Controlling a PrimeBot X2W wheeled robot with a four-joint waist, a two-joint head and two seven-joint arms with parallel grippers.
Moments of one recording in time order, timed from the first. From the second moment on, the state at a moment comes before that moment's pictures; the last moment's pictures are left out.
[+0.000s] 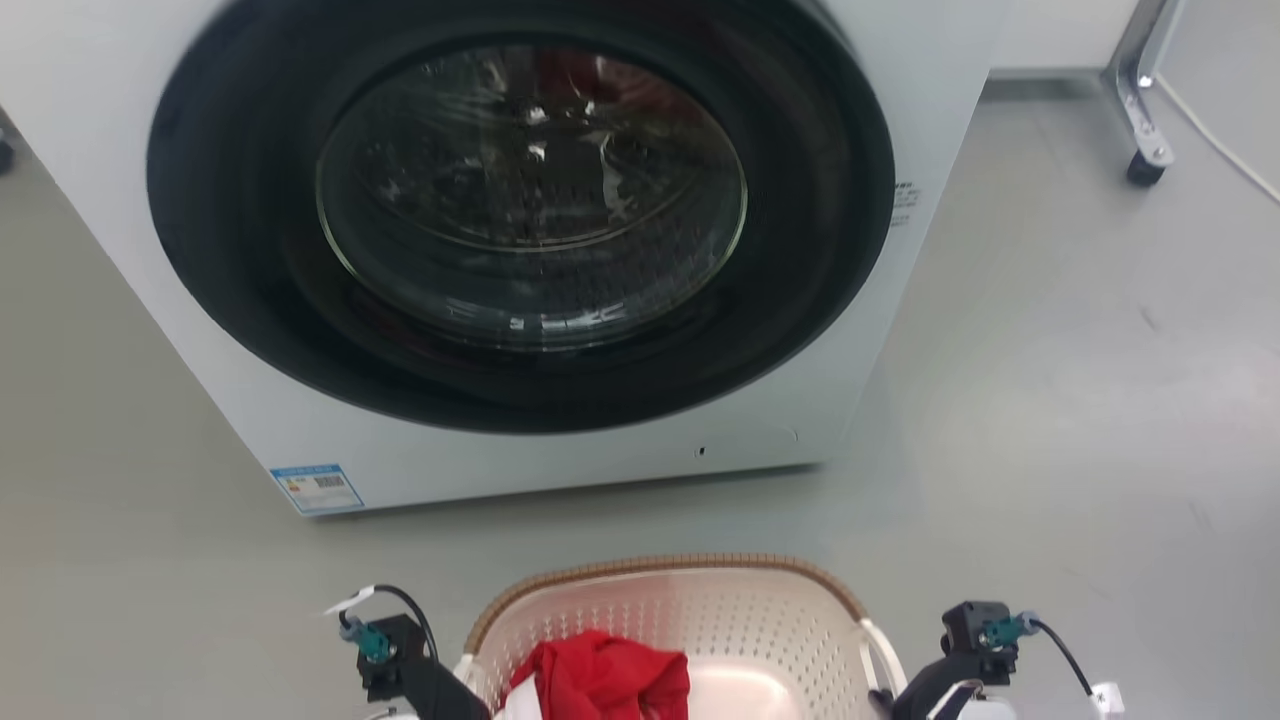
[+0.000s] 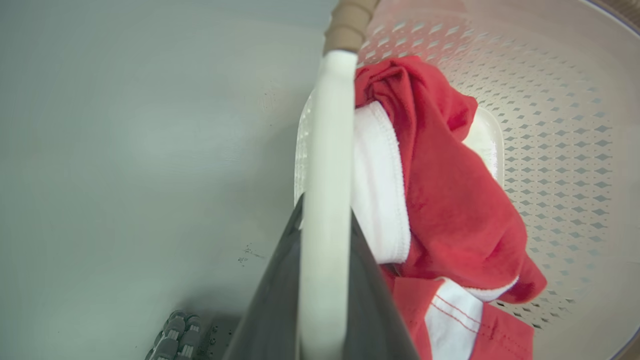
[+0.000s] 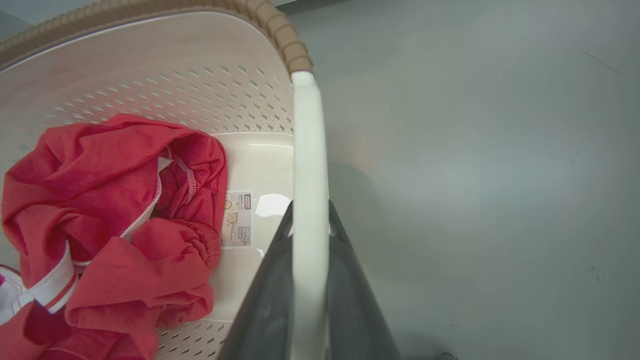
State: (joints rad) left arm -0.48 0.02 -0.54 1.22 -0.86 -0.10 0.30; right arm -0.50 -0.04 0.58 1.23 0.68 0.14 0.12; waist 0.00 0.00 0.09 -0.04
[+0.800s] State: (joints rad) left arm -0.68 0.04 -0.54 1.18 -0.81 -0.07 0.11; right arm -0.69 -0.07 0.61 1.17 0.61 0.11 -0.10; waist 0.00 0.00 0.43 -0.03
